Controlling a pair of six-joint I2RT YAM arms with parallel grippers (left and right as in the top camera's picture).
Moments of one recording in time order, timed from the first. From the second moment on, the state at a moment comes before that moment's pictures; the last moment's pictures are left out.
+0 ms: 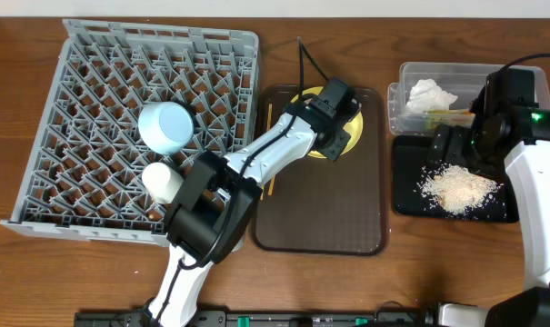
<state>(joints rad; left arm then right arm) -0.67 2.19 1.64 -0.60 0.08 -0.04 -0.11 1.50 1.33 -1.17 0.02 0.23</state>
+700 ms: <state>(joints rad) -0.63 1.95 1.63 -0.64 0.05 -0.03 -0.11 1.50 1.33 -1.18 0.02 0.23</state>
